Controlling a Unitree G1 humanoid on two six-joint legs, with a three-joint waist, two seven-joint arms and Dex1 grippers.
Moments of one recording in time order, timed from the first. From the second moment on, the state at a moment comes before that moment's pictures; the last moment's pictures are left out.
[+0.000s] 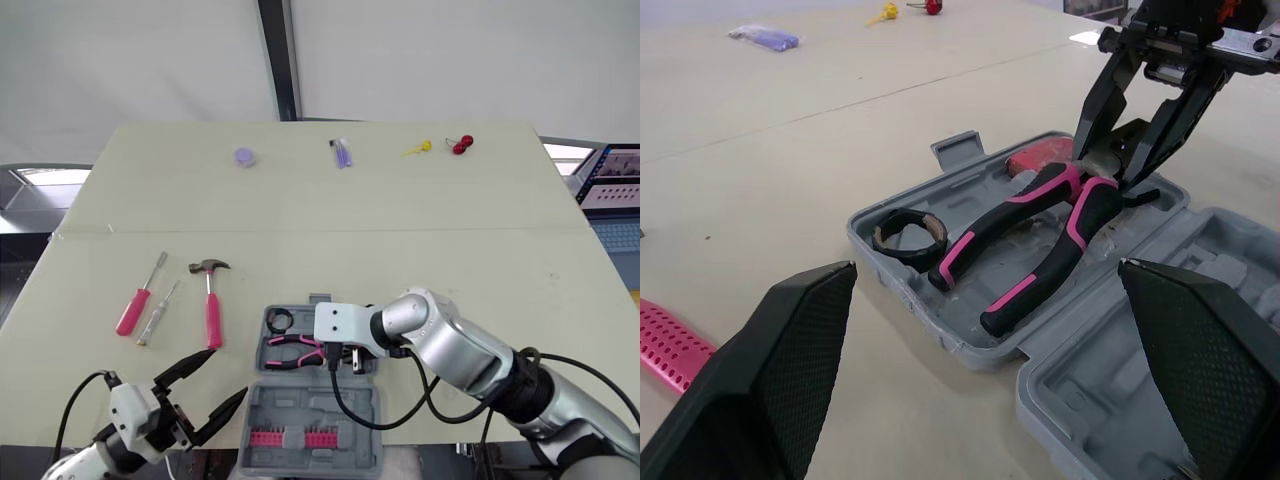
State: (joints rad) left arm 0.60 0.37 0.15 -0.36 -0.34 -0.26 -0.74; right arm -0.62 -0.72 0.70 -0.51 0.06 0.91 0.98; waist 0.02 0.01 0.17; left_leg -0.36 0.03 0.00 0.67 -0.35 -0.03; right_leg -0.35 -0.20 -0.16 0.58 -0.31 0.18
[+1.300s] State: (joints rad) left arm 0.59 0.41 0.15 -0.35 -0.34 -0.24 -0.72; right arm -0.61 -0.65 0.73 -0.48 -0.01 0.90 0.97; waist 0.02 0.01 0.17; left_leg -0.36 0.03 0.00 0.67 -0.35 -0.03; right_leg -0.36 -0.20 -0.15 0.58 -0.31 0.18
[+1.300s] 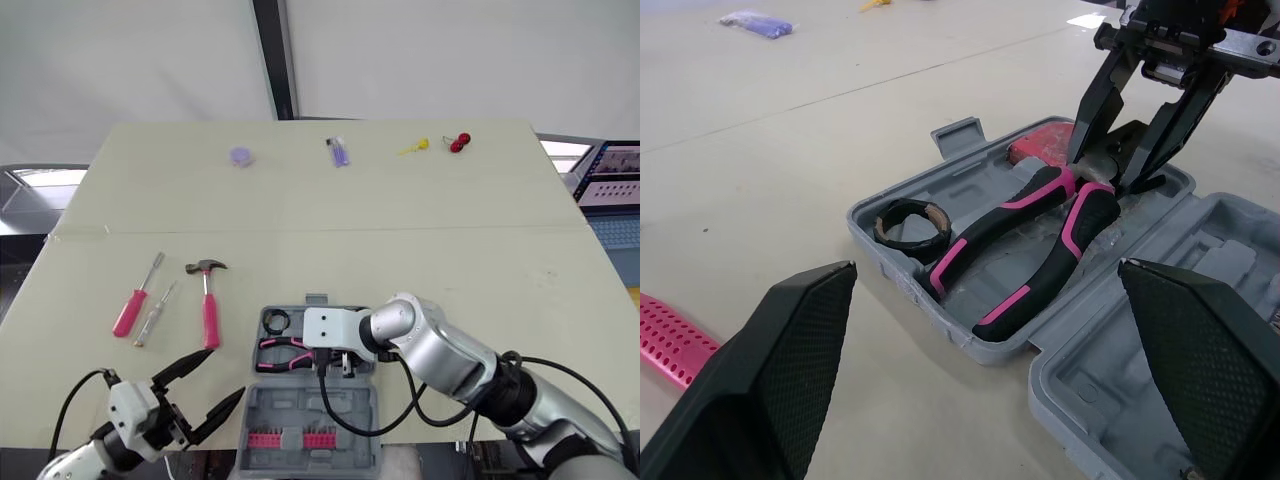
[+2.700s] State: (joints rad) left arm 0.52 0.41 0.14 -0.37 -0.31 -0.22 -0.71; right arm -0.34 -0.33 0.44 0.05 0.10 0.22 0.90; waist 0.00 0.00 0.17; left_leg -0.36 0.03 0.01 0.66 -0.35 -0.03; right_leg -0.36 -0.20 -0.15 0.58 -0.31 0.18
